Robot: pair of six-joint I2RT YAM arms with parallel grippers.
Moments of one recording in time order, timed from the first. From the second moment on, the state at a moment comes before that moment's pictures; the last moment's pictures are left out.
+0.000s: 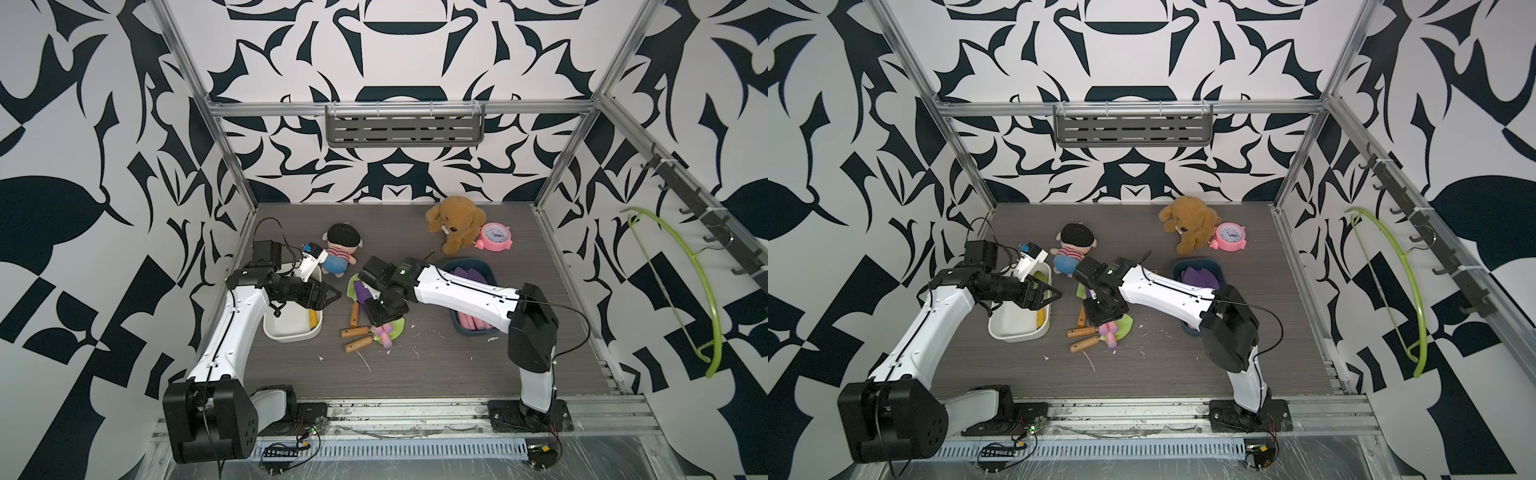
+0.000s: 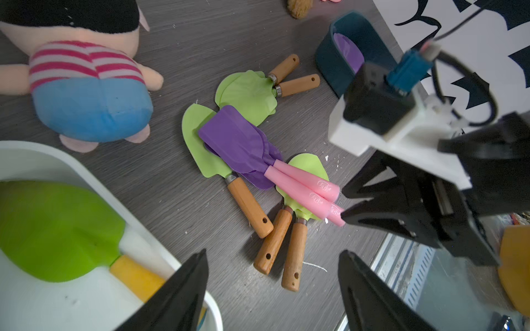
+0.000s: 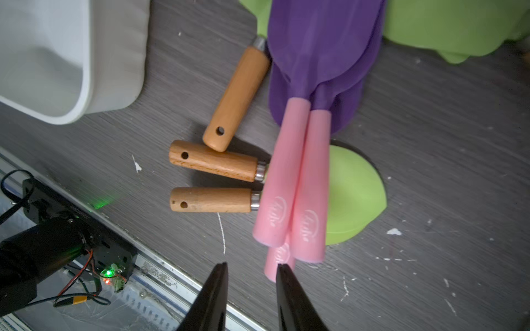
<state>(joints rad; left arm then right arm) 0.02 1.21 0.97 -0.91 0.76 0.41 1.01 1.96 1.69 -1.01 -0.15 0.60</state>
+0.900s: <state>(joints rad) 0.05 1.16 0.92 -0.86 0.82 0.35 1.01 2.15 1.78 -1.08 -0.12 0.63</state>
